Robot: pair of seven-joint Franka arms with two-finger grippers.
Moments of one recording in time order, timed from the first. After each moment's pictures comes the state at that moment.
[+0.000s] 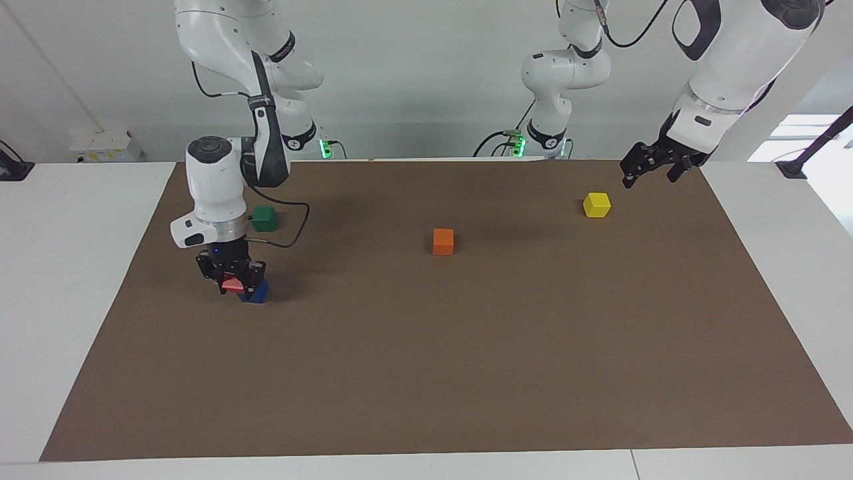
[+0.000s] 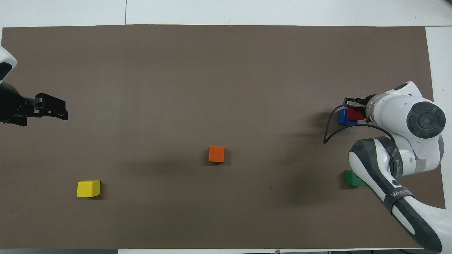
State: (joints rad) left arm 0.02 0.00 -0.10 -1.60 -0.01 1.52 -0.15; right arm -0.07 0.13 0.04 -2.23 -0.30 2.66 0.44
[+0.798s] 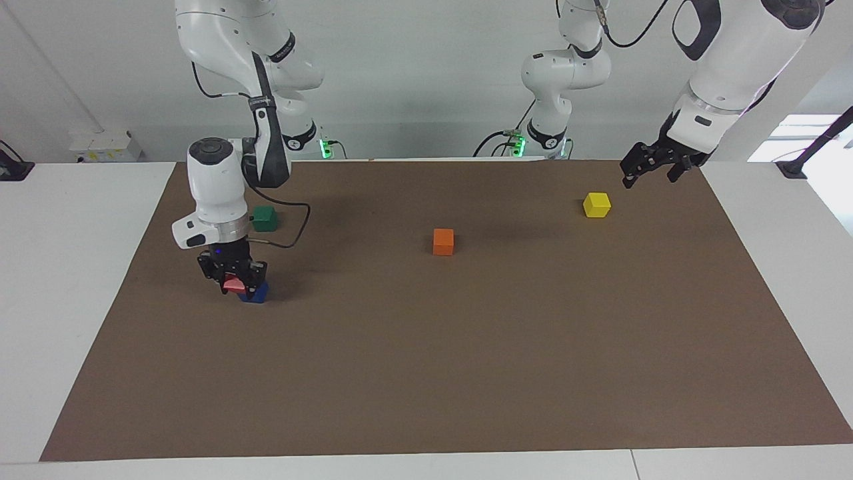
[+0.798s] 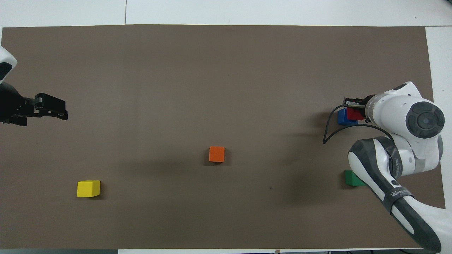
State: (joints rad) left arm 0.02 0.00 -0.10 -1.60 -0.01 1.52 -0.15; right arm -0.07 0.14 0.04 -2.23 -0.30 2.66 0.44
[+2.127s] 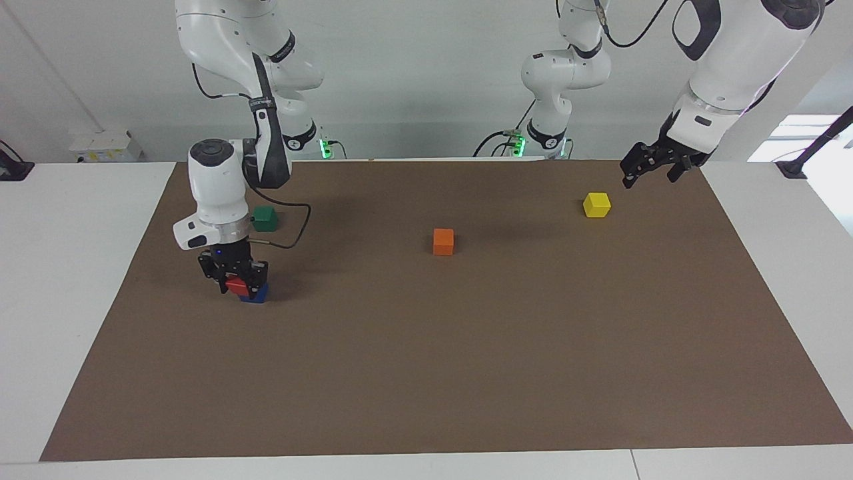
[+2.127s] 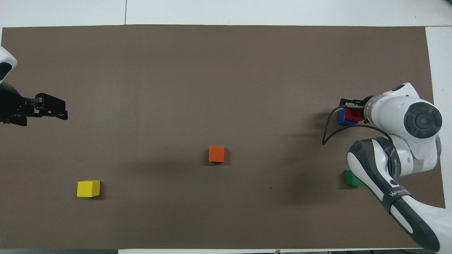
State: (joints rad) left arm 0.02 0.00 -0.10 -1.60 -0.01 1.52 -0.15; right arm -0.07 0.14 0.04 -2.23 -0.30 2.66 0.44
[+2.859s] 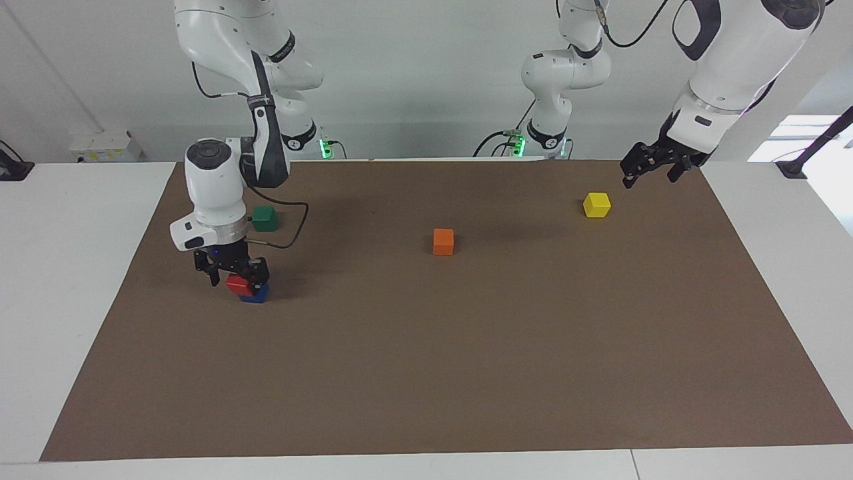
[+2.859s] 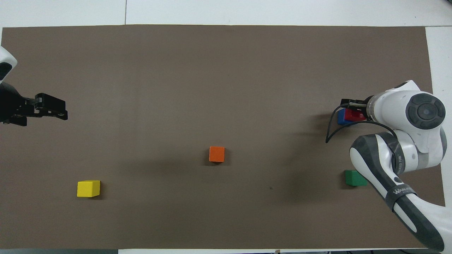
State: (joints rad) left arm 0.02 0.00 -0.10 -1.60 -0.01 1.52 -0.15; right arm -0.07 0.13 0.05 -2.16 -0.30 2.47 0.43
